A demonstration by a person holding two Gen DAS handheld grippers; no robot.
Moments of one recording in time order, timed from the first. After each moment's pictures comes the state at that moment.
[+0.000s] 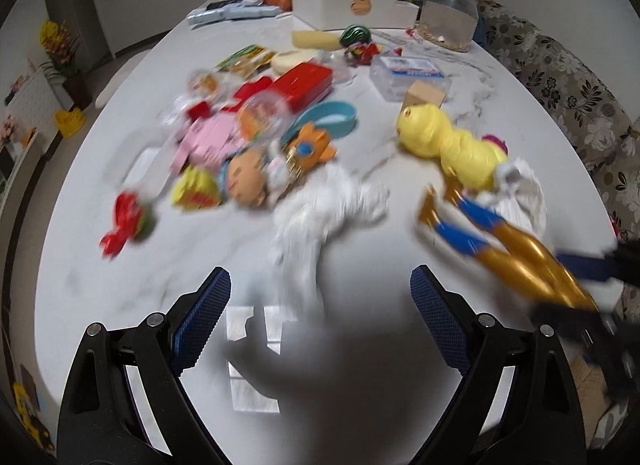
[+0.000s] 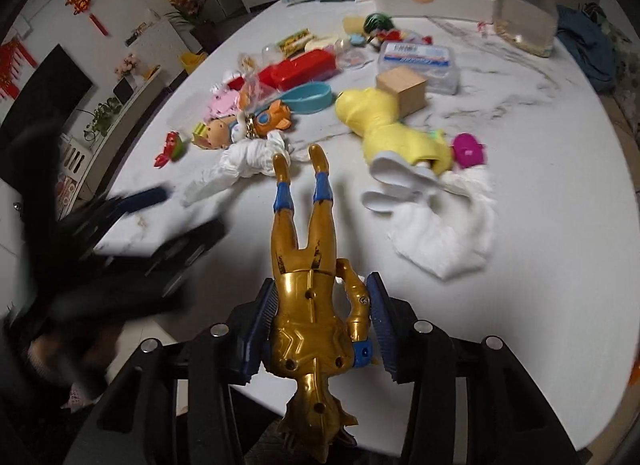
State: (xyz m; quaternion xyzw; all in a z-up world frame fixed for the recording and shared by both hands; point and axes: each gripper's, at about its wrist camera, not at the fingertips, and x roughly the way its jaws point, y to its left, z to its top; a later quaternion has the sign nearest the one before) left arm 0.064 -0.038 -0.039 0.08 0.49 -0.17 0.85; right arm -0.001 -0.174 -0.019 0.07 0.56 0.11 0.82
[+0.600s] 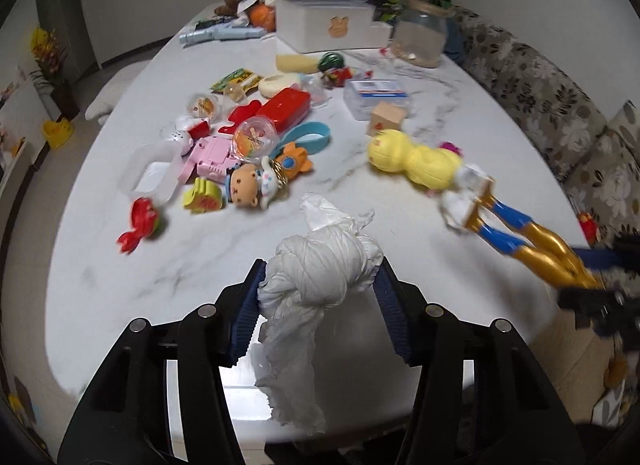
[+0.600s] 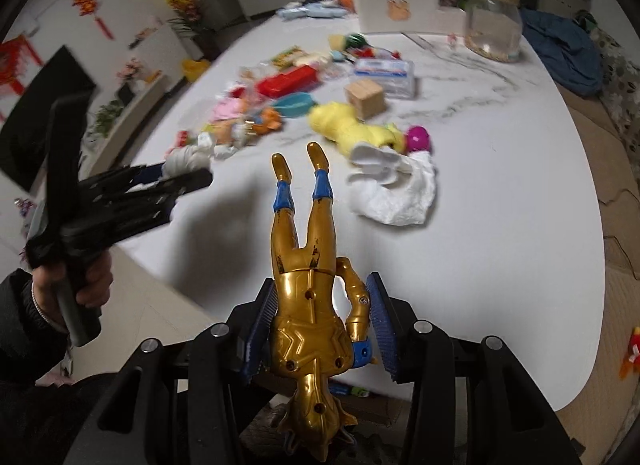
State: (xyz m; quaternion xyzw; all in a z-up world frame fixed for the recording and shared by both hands) left arm 0.009 -0.014 0.013 0.07 0.47 -0.21 0.85; right arm -0.055 -0.202 0.025 0.07 0.54 0.14 0.83
